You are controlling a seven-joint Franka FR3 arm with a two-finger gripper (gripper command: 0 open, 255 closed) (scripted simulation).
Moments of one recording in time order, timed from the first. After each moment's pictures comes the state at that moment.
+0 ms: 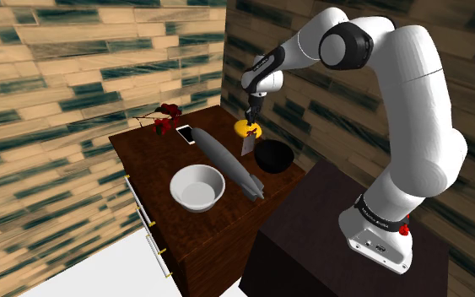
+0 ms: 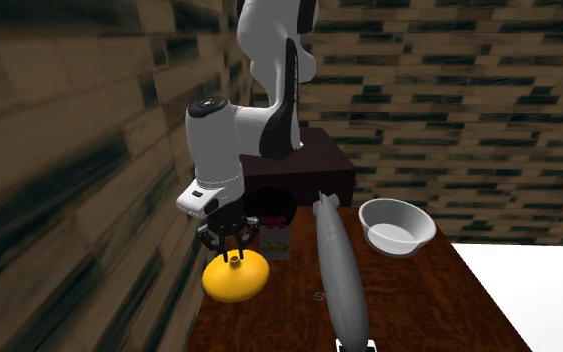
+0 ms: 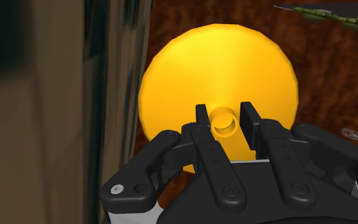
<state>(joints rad) -0.14 0.74 -0.20 -1.69 0.24 2.40 -0.55</state>
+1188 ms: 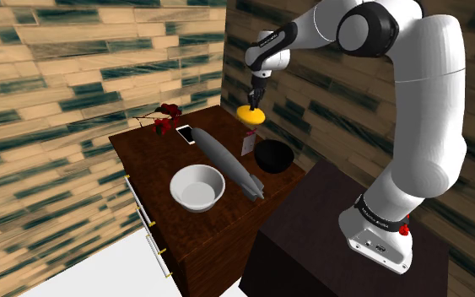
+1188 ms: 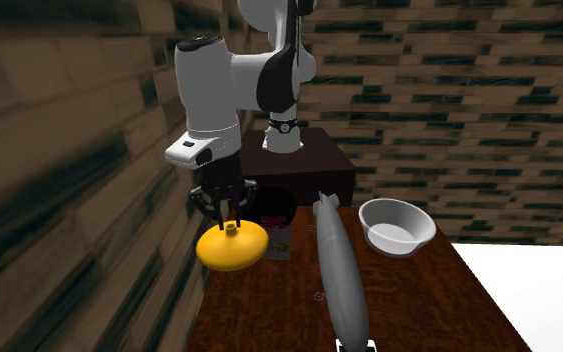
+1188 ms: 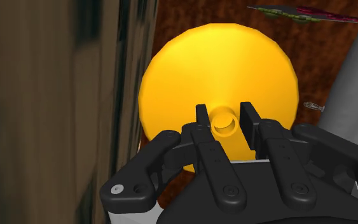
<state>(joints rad) -0.12 0.57 -0.23 -1.70 0.20 2.24 -0.52</state>
